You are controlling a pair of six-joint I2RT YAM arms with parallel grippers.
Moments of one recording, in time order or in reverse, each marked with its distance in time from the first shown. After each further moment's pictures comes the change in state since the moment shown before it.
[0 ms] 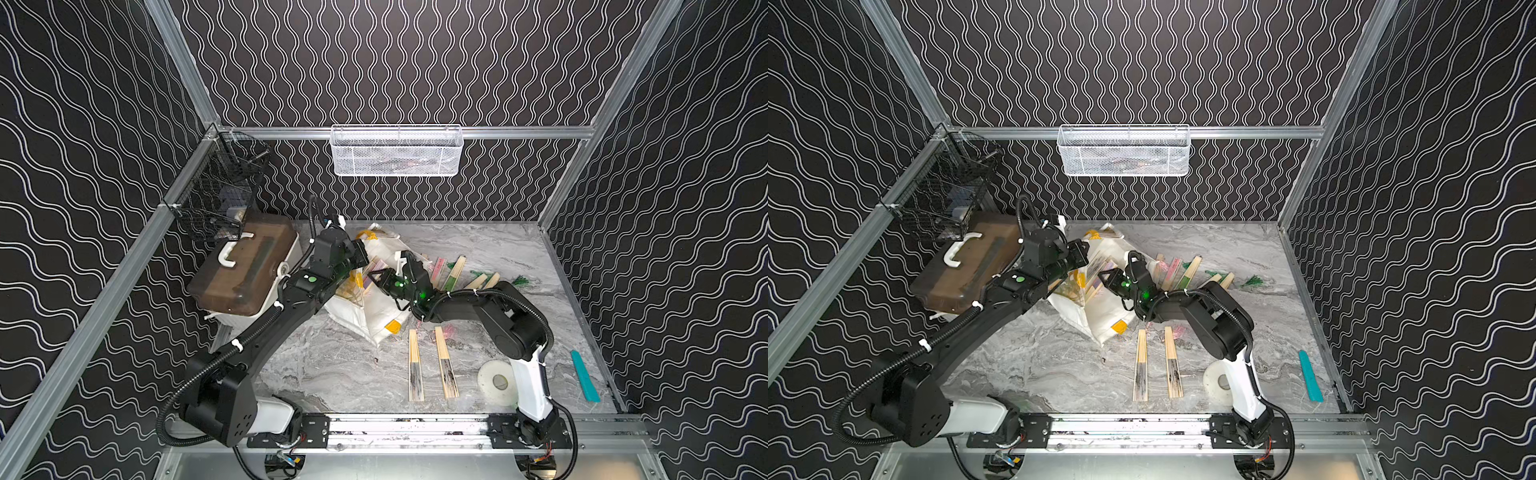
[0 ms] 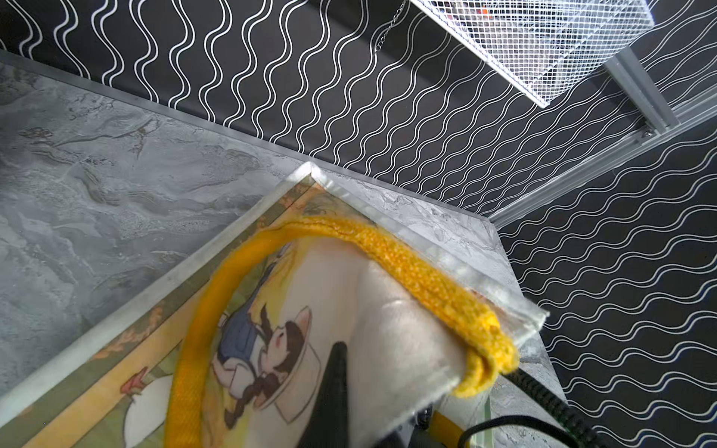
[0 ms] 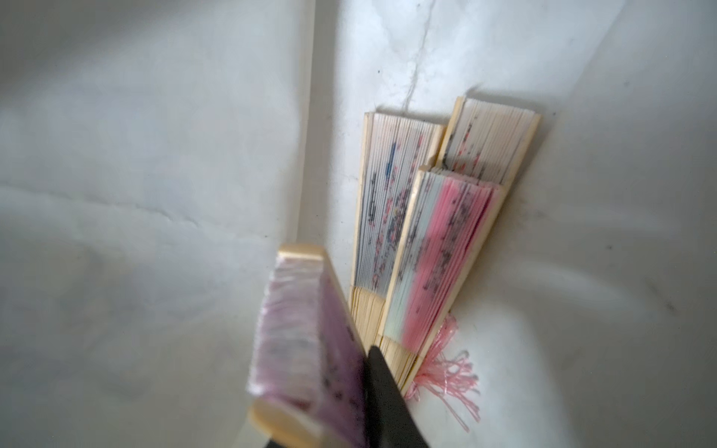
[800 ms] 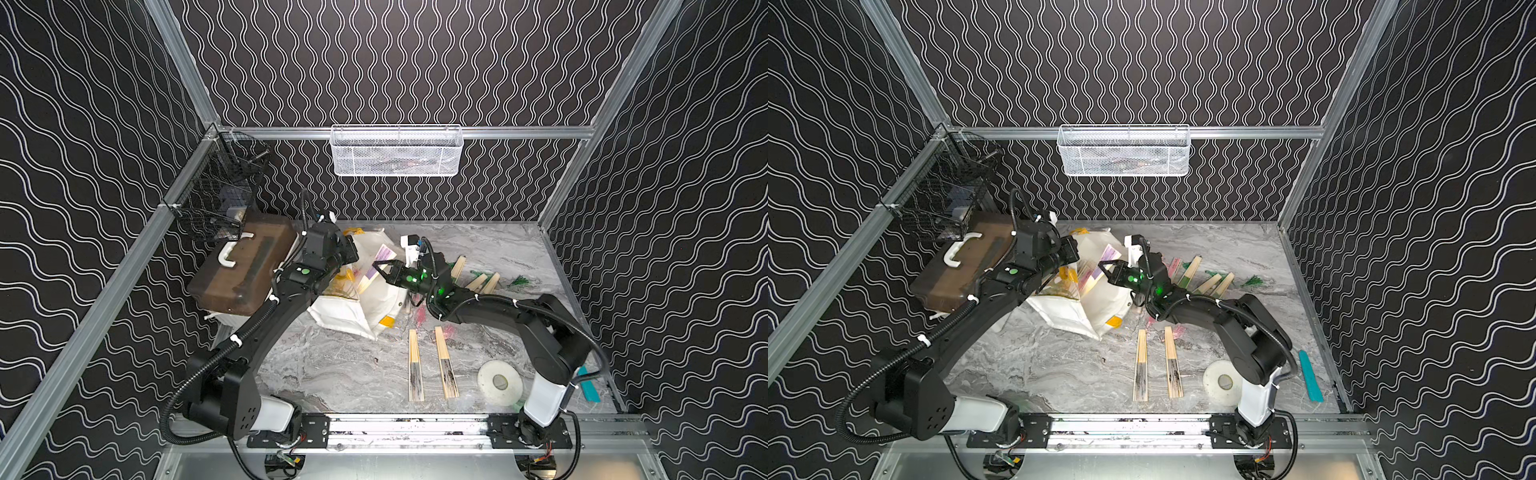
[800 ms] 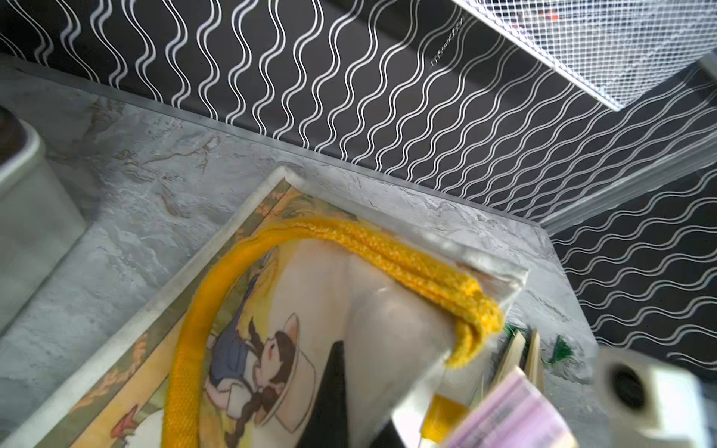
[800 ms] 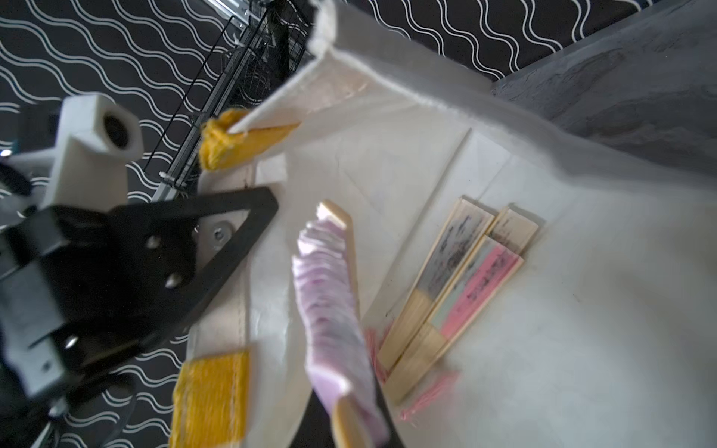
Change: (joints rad) left arm 0.086 0.035 0.080 -0.115 -0.024 0.113; right arm -0.026 -0.336 -0.142 -0.053 -0.109 -0.250
